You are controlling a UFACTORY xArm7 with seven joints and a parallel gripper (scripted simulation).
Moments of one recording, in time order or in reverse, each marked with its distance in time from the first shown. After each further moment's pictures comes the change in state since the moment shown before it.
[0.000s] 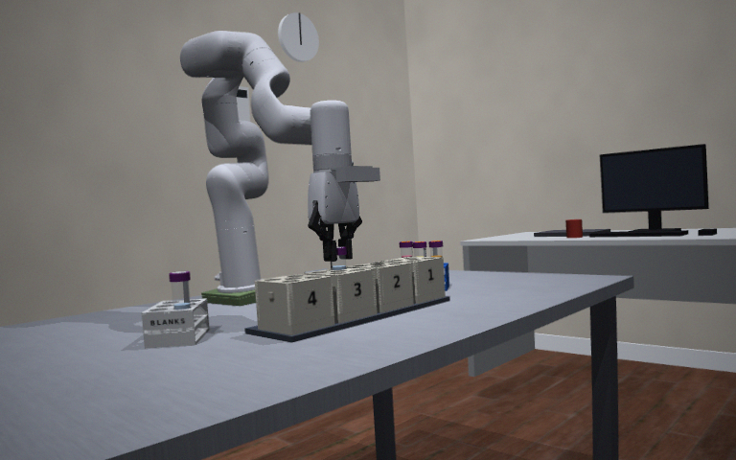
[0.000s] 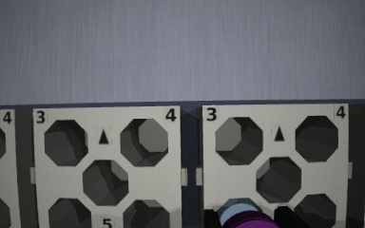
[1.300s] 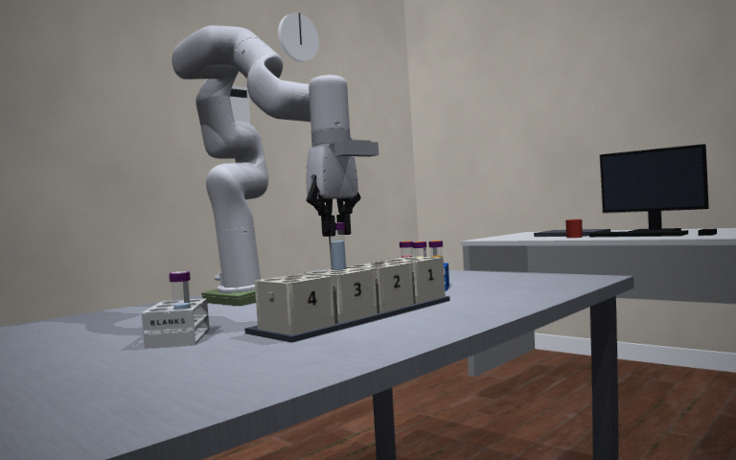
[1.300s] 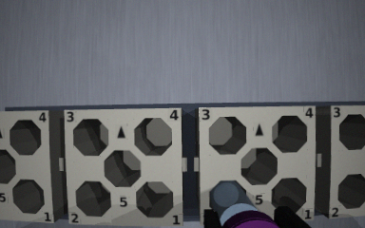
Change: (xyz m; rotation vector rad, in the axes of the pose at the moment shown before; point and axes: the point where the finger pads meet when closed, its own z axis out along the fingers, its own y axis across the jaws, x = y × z) arm 0.000 0.000 -0.048 0.000 0.001 0.000
